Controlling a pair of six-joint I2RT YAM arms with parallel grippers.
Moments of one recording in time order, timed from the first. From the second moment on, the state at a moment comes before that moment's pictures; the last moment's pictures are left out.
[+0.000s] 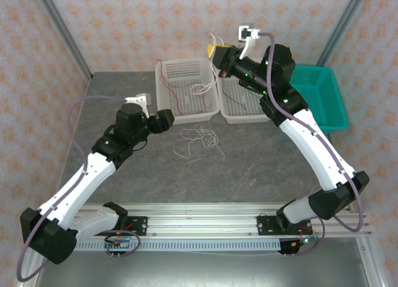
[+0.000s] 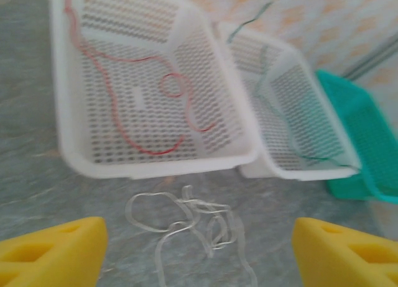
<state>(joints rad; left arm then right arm) -0.39 1.04 0.94 -0.32 0.03 -0.56 0.52 1.45 1.70 -0.15 -0.37 0.50</state>
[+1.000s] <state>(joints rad) -0.56 0.90 0.94 -0.20 0.19 -0.36 -0.17 1.78 1.75 -0.59 0.45 0.87</state>
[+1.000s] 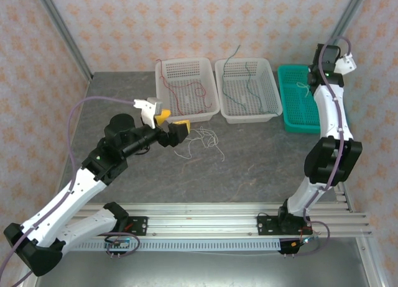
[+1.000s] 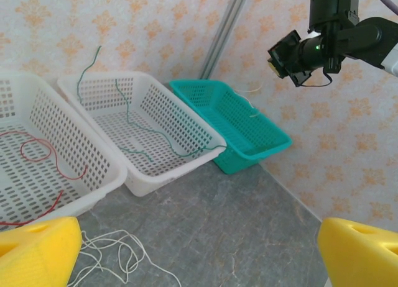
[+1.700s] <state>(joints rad) -0.56 1.03 0.95 -0.27 0.02 -0.42 -0.12 1.68 1.53 -0.60 0.25 0.71</state>
